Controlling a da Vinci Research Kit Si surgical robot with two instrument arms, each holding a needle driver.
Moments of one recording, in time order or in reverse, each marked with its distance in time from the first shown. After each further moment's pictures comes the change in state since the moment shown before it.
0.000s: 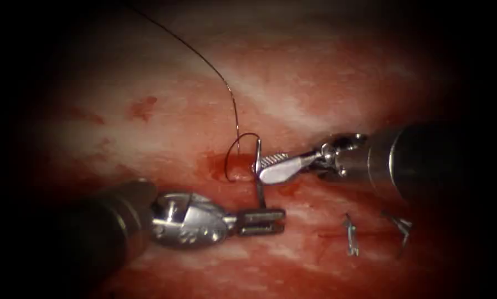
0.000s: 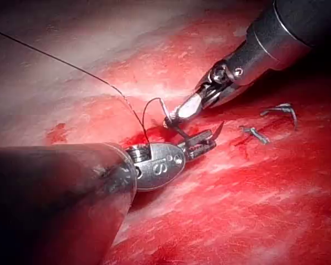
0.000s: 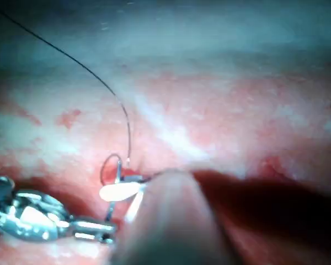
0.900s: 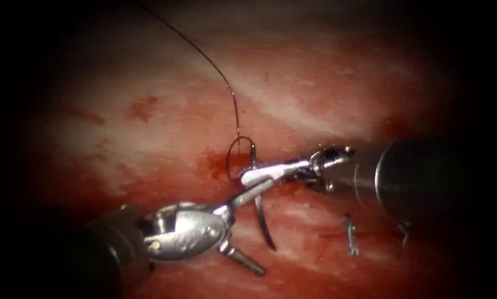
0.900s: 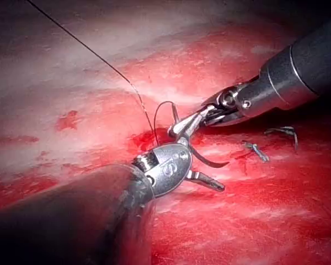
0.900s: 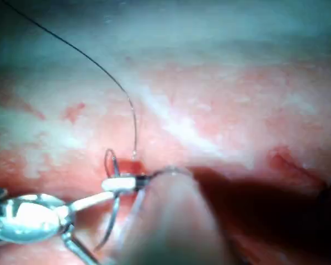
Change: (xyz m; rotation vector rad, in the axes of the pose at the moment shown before) right arm 0.000 0.001 0.001 0.020 0.036 -0.227; left arm 0.002 -0.002 -0.001 0.019 -0.008 -0.403
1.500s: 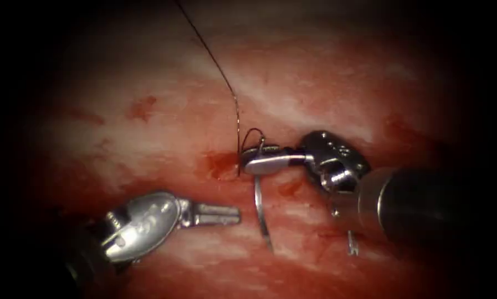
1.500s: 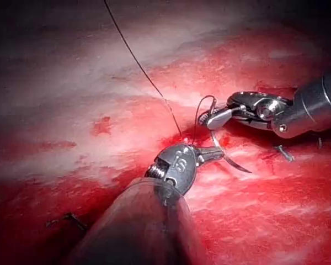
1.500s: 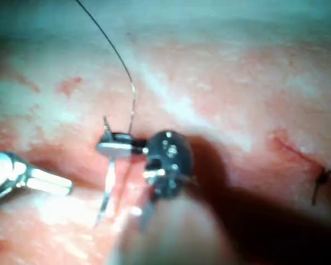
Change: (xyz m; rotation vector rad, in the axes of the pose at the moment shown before) right arm 0.002 -0.001 -0.001 -0.008 0.061 -0.542; left arm -0.002 -0.002 -0.005 0.005 -0.083 -0.350
